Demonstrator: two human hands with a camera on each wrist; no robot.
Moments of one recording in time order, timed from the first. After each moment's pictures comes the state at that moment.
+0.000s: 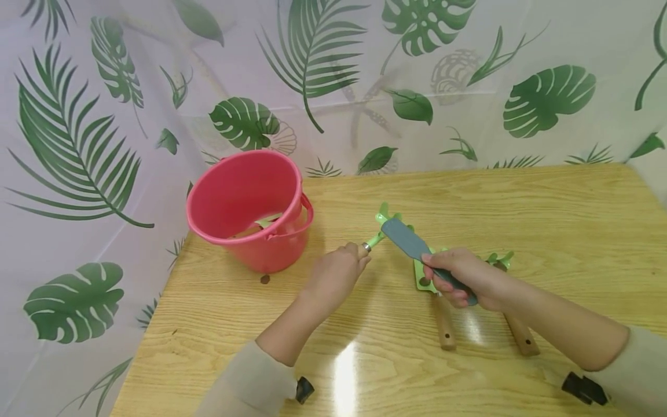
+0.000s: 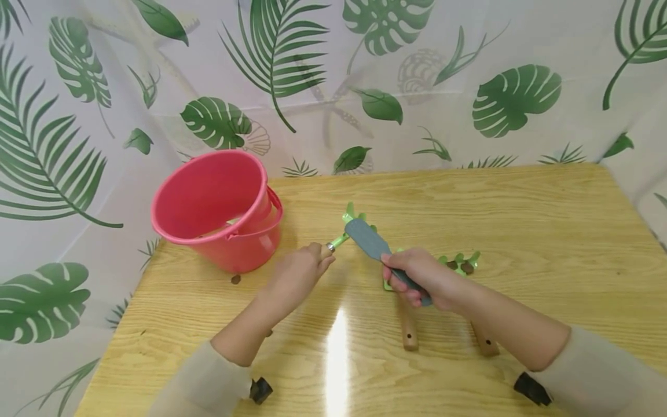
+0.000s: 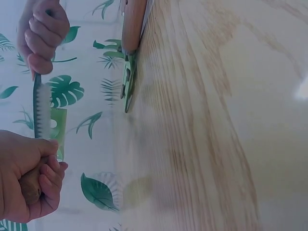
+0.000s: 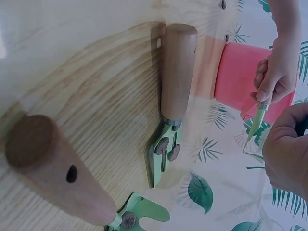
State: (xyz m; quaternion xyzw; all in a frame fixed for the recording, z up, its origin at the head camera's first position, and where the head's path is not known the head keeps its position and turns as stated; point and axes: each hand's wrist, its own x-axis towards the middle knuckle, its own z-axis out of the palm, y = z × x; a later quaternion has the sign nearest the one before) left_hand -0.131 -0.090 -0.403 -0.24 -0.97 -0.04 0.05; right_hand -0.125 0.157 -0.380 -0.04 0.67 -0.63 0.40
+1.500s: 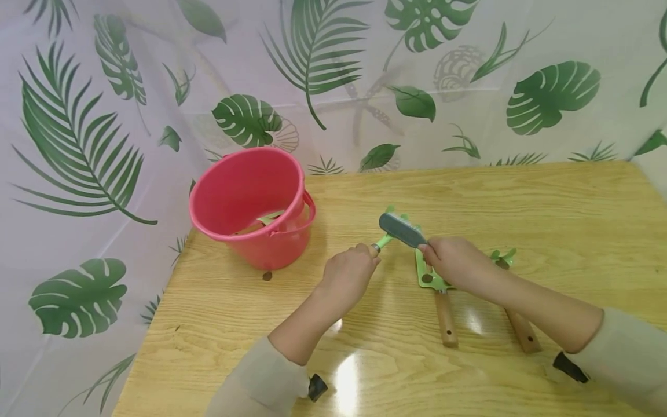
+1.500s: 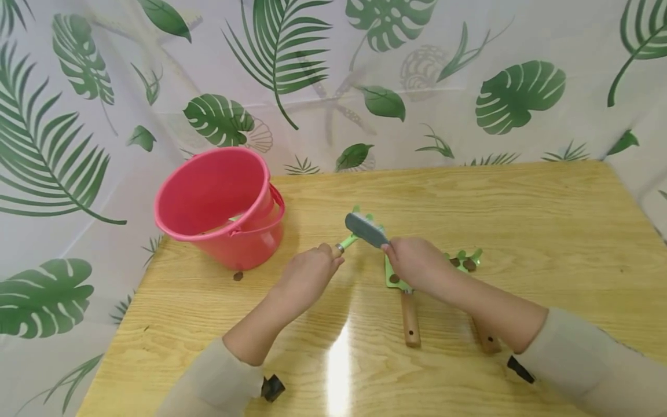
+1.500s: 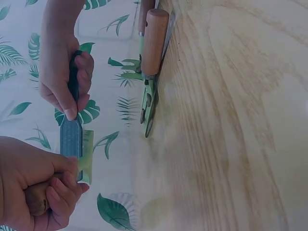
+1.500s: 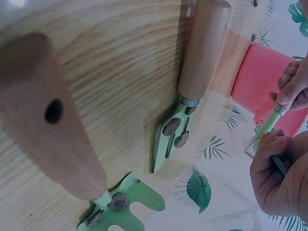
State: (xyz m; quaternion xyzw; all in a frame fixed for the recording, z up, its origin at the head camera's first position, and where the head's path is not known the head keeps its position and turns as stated) left_hand -0.122 -0.071 -0.394 -0.22 -0.97 -0.02 0.01; right_hand -0.138 0.140 -0.390 -0.21 0.94 -0.24 0.10
